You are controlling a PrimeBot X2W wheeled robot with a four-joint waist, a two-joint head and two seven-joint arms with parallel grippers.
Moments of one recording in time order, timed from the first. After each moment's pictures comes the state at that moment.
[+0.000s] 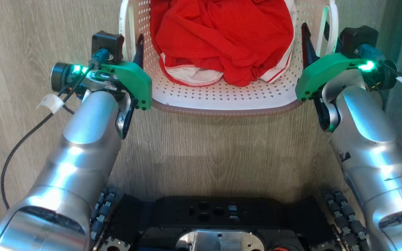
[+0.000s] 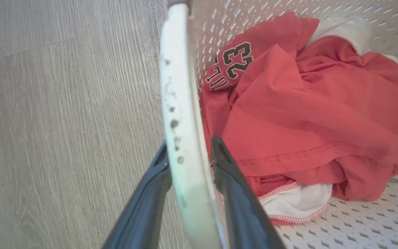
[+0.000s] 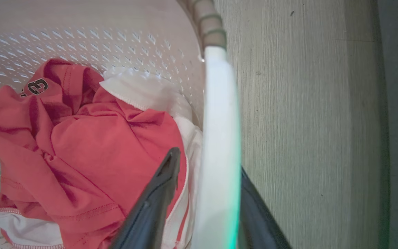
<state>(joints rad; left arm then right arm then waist) -0.93 0.03 -0.52 1.03 -0.35 0.02 -0.26 -0.86 -0.07 0.22 0.86 0.27 0.13 -0.25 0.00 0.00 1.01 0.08</state>
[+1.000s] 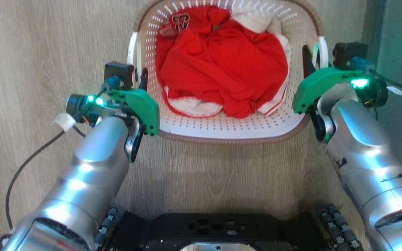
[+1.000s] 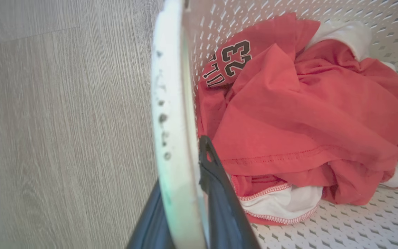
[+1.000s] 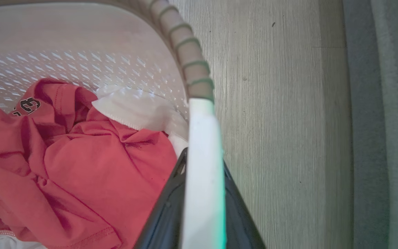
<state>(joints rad) -0.88 0.02 -0.70 1.08 -0.56 0.05 -0.26 -0.87 -0.07 0.29 1.00 0.37 0.13 -0.26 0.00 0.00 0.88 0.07</state>
